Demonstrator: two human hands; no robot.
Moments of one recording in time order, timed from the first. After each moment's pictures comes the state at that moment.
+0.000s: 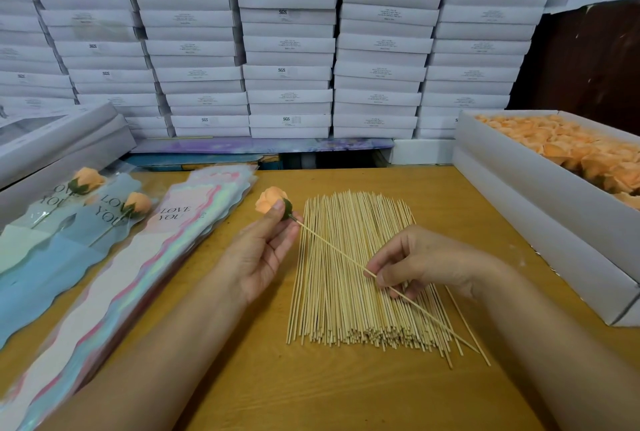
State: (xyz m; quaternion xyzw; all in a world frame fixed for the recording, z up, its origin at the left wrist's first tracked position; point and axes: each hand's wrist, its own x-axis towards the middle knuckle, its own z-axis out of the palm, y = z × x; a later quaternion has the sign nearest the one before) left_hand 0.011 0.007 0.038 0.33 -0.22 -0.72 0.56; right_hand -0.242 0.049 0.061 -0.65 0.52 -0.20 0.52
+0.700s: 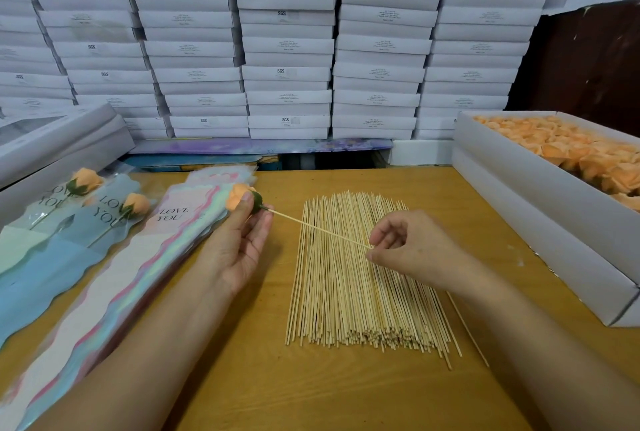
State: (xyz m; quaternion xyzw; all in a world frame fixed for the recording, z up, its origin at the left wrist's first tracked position) left_hand 0.027 0.002 0.049 0.32 -0.14 -0.69 0.64; right_hand -0.229 0.049 0.055 -0.69 0.59 -0.33 0.27
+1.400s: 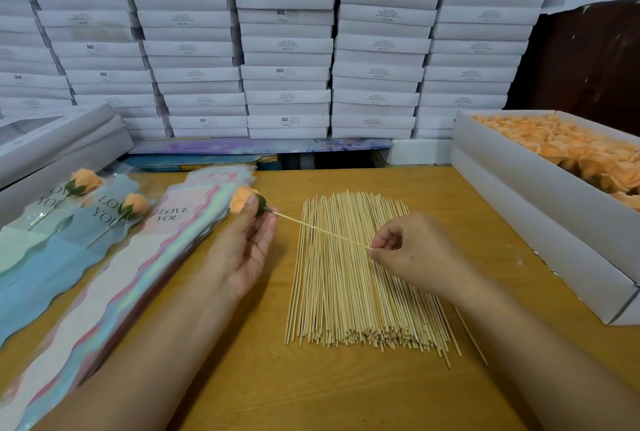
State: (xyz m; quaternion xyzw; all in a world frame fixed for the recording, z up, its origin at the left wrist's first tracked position) left_hand 0.022 -0.001 0.040 0.31 -0.14 -0.69 0.64; right_hand -0.224 0.050 0.049 -0.70 0.63 -0.29 0.17
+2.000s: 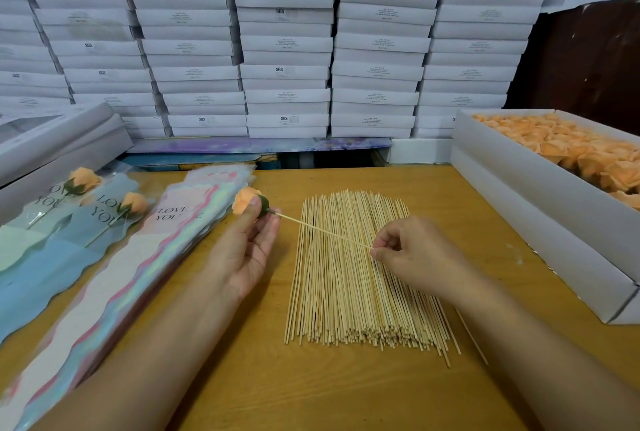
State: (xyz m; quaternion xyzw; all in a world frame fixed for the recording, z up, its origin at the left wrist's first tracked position) left_hand 0.020 0.000 0.038 0.31 -0.15 -0.69 0.63; right_hand -0.226 0.048 0.045 -0.72 0.63 -0.26 0.15
